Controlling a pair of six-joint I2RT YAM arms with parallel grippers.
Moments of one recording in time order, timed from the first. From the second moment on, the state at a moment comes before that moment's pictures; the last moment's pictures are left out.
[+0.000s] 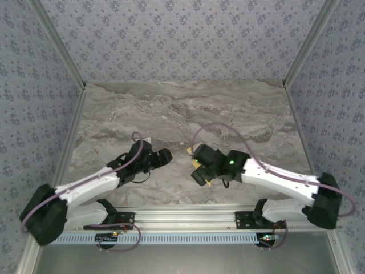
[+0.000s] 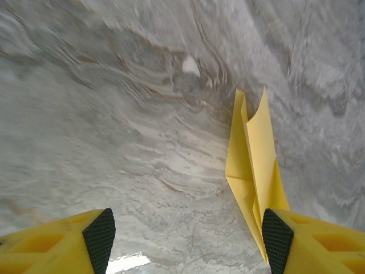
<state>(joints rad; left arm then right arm) -0.75 1.17 0.52 -0.05 0.06 -0.97 1.02 1.18 0.94 -0.84 0.25 0.20</state>
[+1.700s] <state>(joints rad) -0.74 1.37 0.61 0.42 0.59 -0.83 0.20 1.27 0.48 0.27 -1.03 0.41</state>
